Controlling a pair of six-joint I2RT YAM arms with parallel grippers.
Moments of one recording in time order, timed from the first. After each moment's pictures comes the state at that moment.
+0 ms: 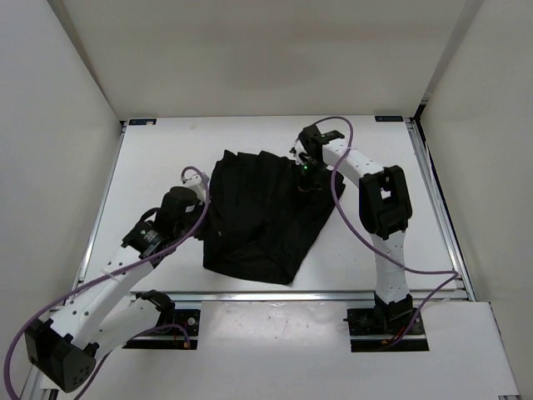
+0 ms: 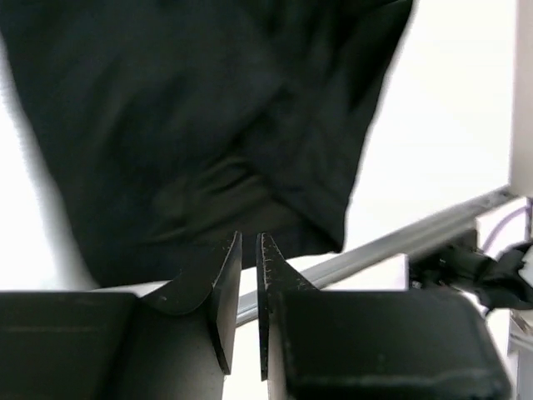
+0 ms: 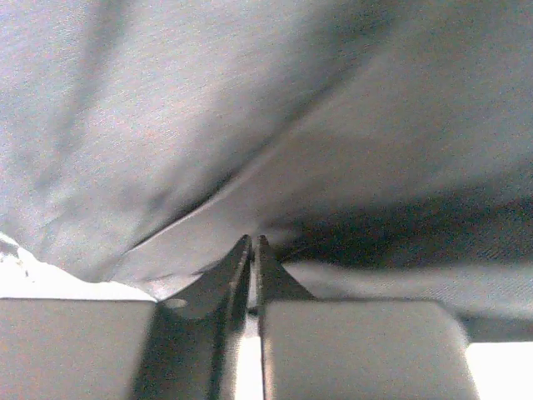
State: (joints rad) left arm -0.53 0.85 0.77 -0.59 0.09 -0.64; right arm 0.42 2.21 1.80 -1.02 -0.36 0.18
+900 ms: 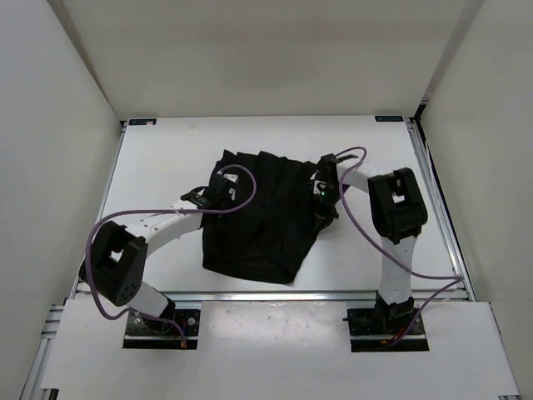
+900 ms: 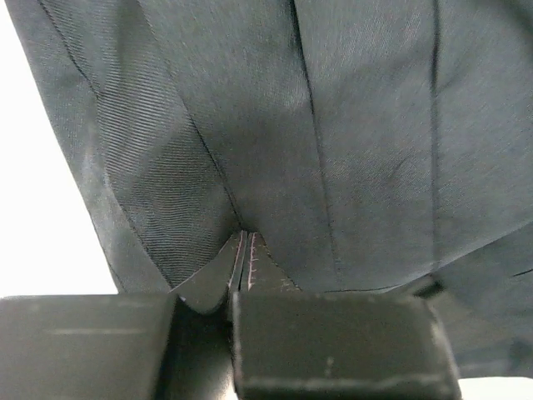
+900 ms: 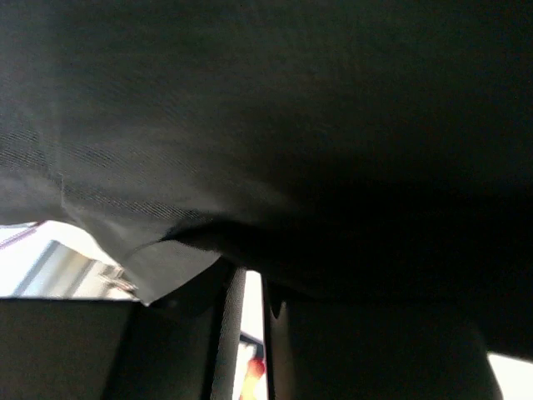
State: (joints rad) left arm -0.57 1.50 0.90 -0.45 -0.15 -0.36; right arm 0.38 2.03 1.35 -0.94 -0.45 0.21
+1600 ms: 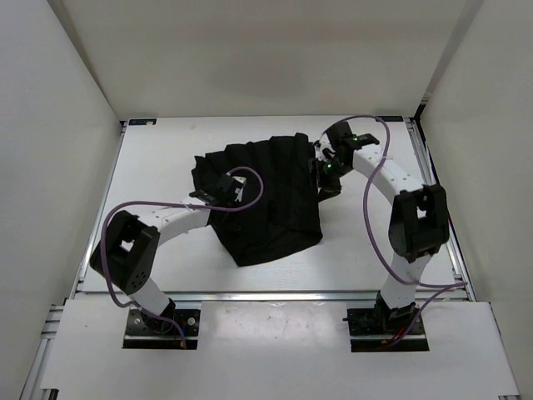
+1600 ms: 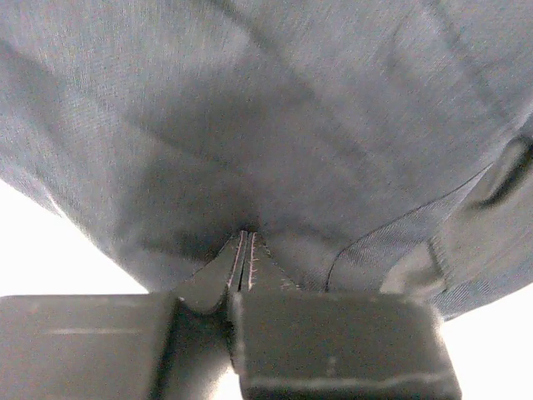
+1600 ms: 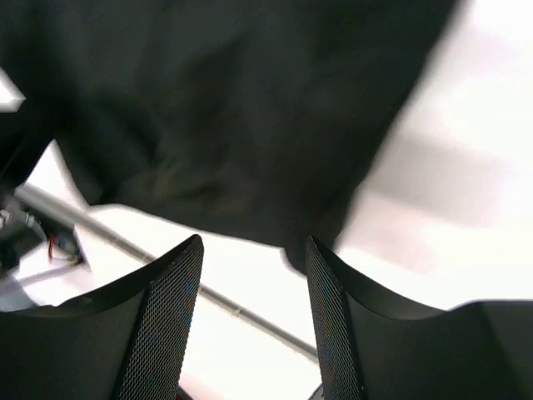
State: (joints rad) left arm -0.59 1.61 0.95 -0.41 -0.09 -0.34; right arm 0.32 1.91 1.57 -0.95 -0.43 0.22
